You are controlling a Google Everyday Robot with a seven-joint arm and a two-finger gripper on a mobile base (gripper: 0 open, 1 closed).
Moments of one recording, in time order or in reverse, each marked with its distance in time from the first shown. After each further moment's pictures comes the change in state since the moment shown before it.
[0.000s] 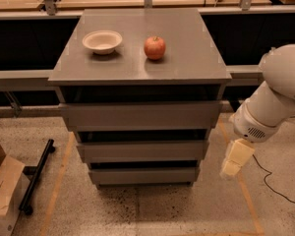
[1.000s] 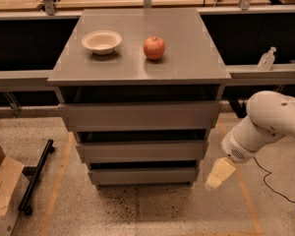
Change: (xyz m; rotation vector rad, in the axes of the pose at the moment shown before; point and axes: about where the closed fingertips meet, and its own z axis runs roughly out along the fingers) arm 0.019 -0.015 0.121 -0.092 -0.068 0.161
